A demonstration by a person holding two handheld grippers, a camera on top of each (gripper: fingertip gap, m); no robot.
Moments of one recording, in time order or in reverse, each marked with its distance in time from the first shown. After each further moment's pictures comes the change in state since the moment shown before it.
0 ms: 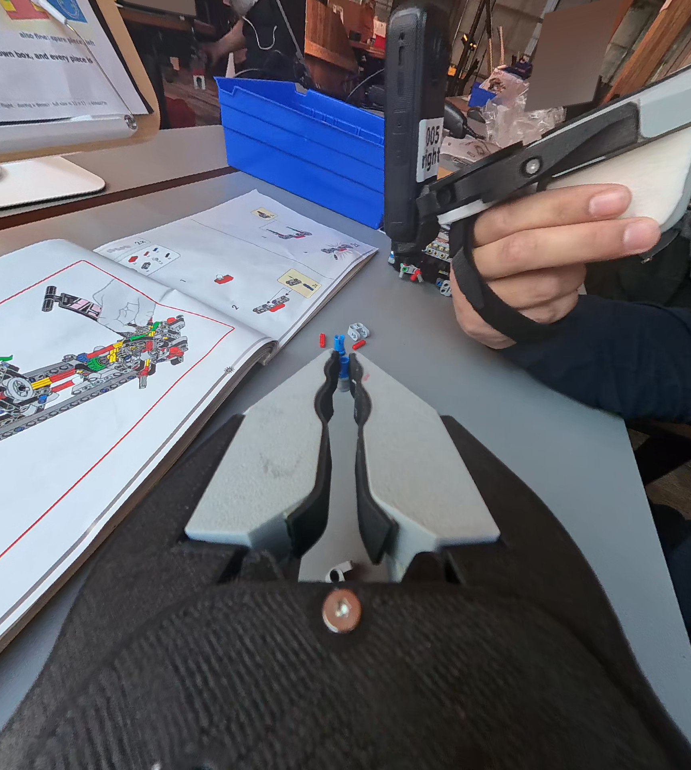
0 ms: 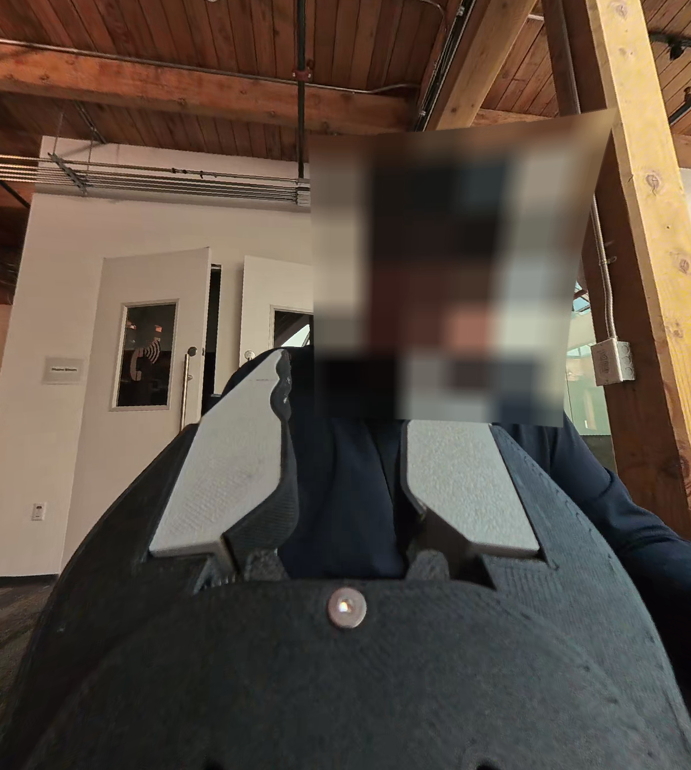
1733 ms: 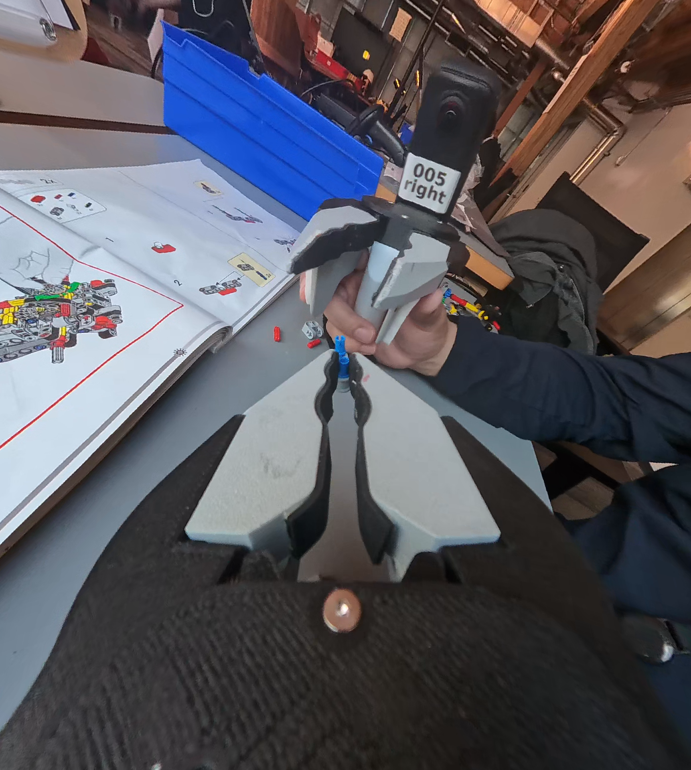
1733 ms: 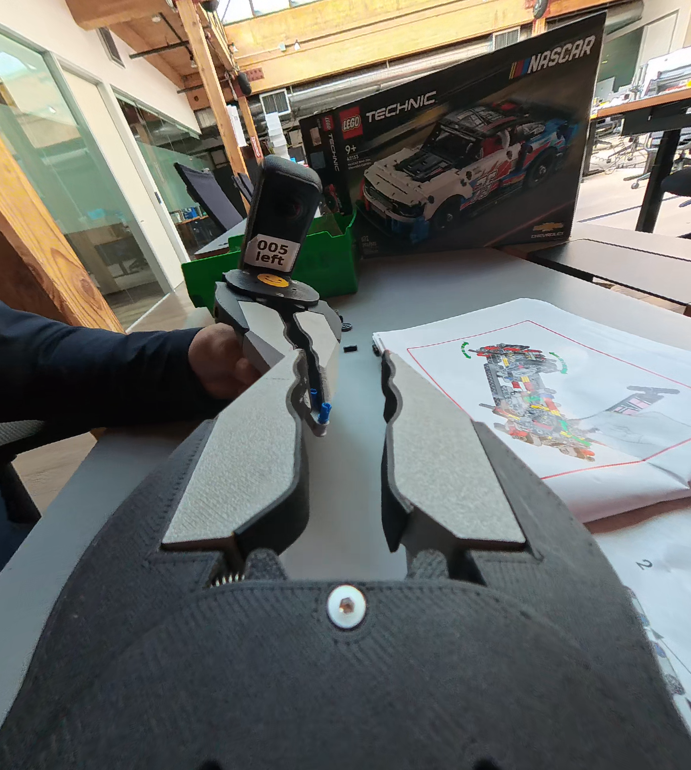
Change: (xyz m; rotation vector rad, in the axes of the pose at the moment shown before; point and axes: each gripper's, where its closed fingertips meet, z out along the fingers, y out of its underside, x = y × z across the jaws) left arm 0.007 0.007 0.008 0.023 0.181 -0.220; right arm 0.137 0.007 -0.177 -0.429 1.522 -0.443
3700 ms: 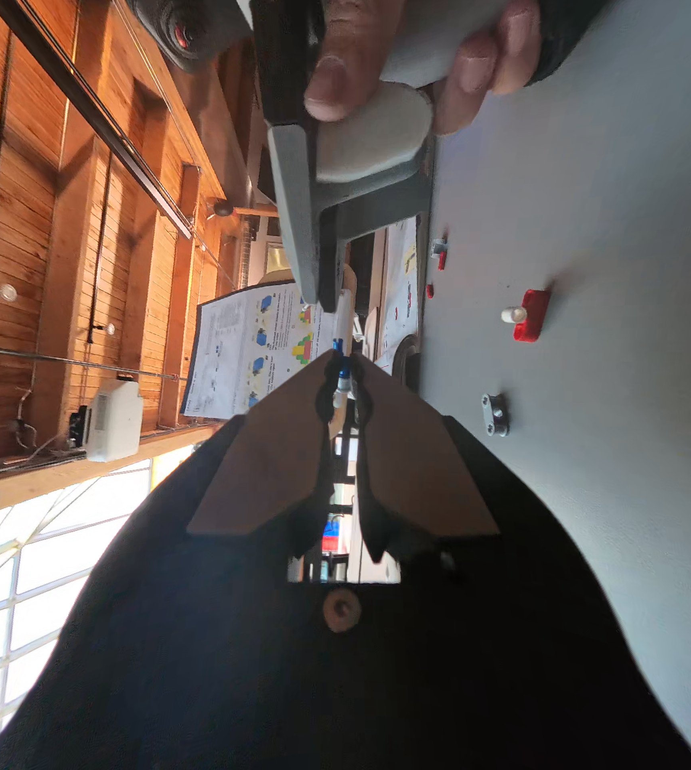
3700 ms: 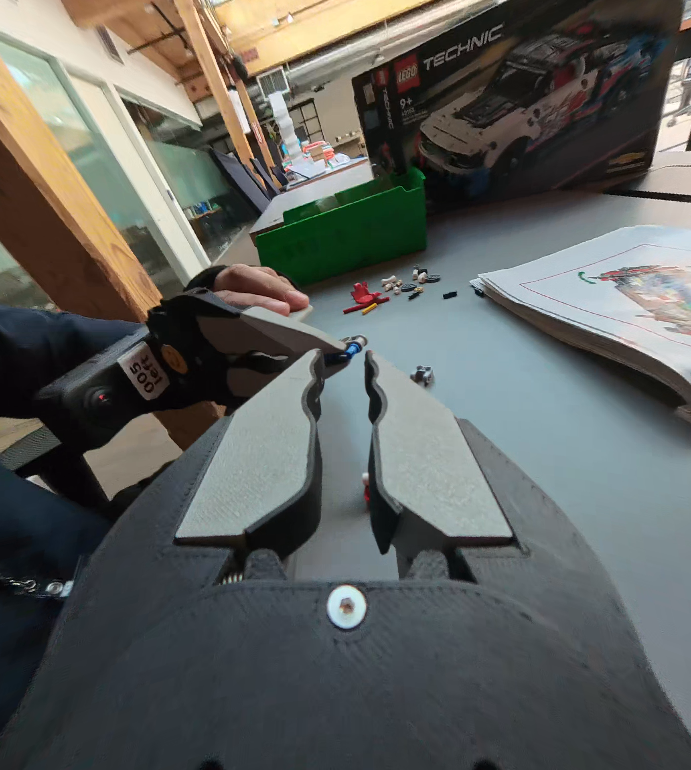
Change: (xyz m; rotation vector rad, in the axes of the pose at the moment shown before) left arm 0.083 0.039 -0.020 -0.262 -0.831 1.798; right arm -0.111 0.028 -0.036 -0.050 -0.002 0.094
